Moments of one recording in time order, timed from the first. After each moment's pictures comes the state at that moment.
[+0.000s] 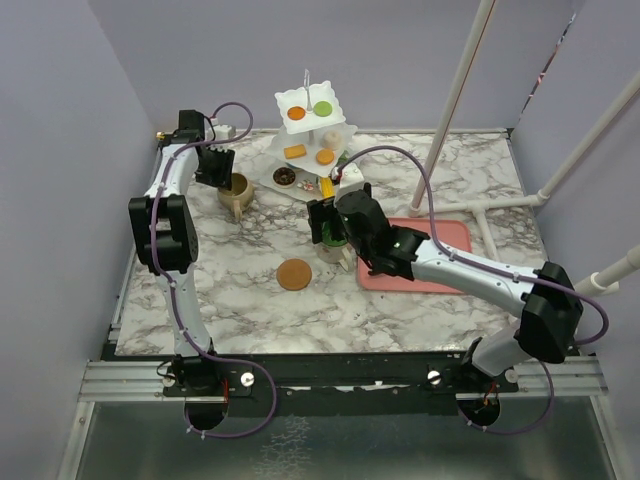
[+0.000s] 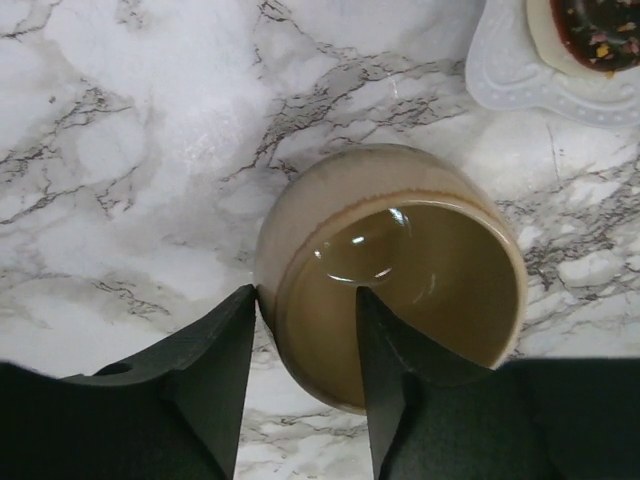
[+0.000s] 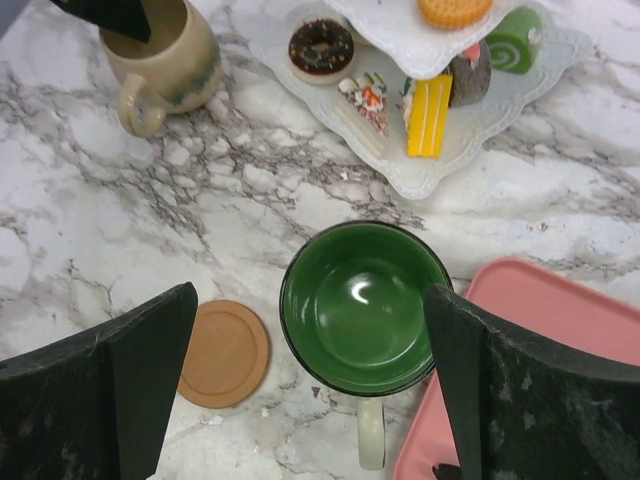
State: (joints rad) left arm 0.08 2.16 1.92 -0.82 0.29 0.29; right arm 0.95 1.49 1.16 -0.04 0.45 0.26
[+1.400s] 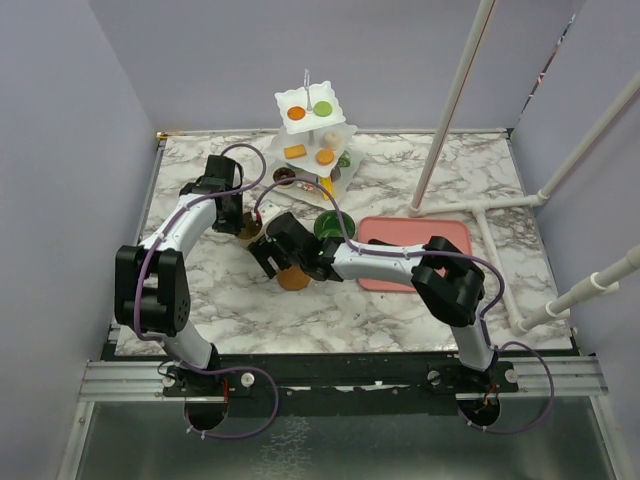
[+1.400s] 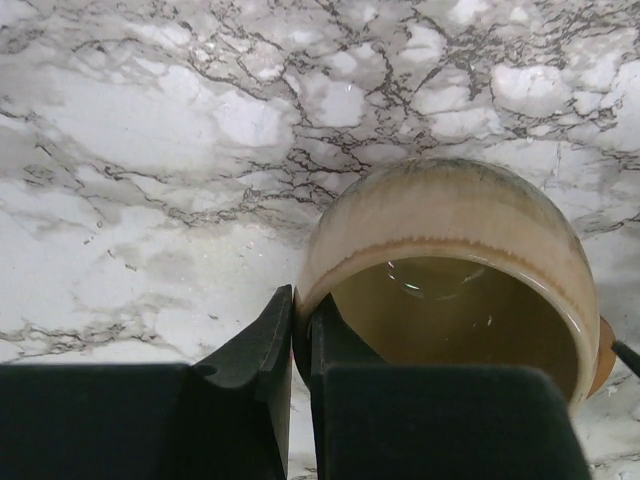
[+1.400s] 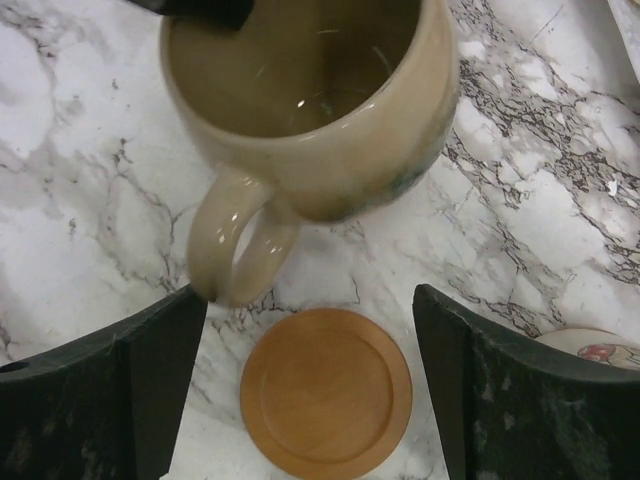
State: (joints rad) left arm -0.12 1.64 1.21 -0.65 -0.02 -0.14; right arm 1.07 2.03 1.45 -0.04 0.23 0.11
